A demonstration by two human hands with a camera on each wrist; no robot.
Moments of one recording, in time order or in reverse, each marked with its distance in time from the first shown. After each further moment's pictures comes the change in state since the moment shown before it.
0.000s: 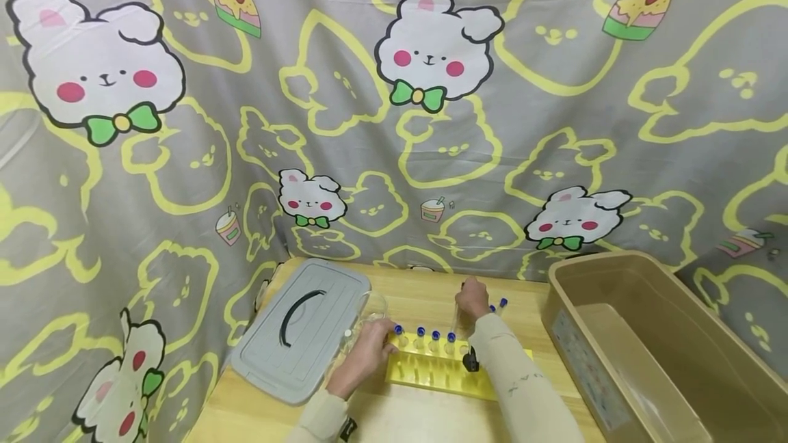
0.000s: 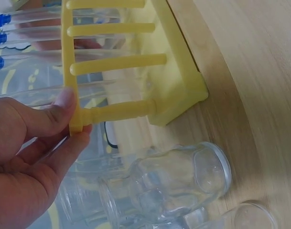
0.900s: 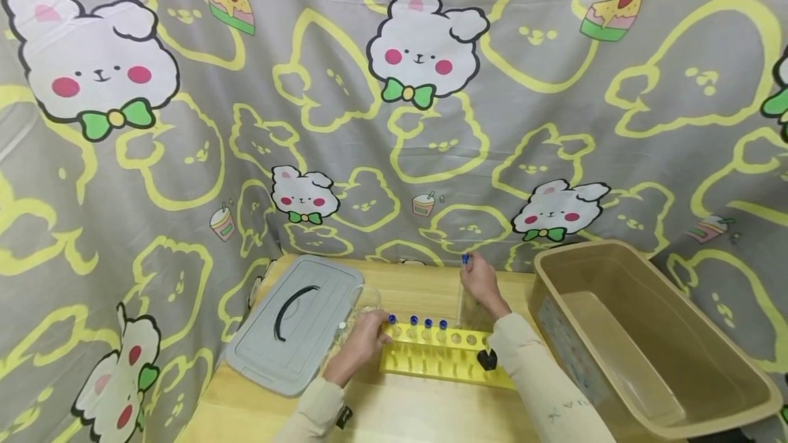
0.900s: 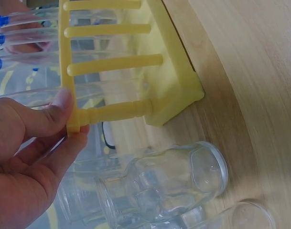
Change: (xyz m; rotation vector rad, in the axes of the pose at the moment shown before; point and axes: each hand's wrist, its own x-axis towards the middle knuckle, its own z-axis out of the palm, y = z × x) left_hand 0.000 0.002 -0.002 -0.054 -0.023 -0.044; right_hand -0.034 -0.019 -0.053 0.080 0.199 -0.130
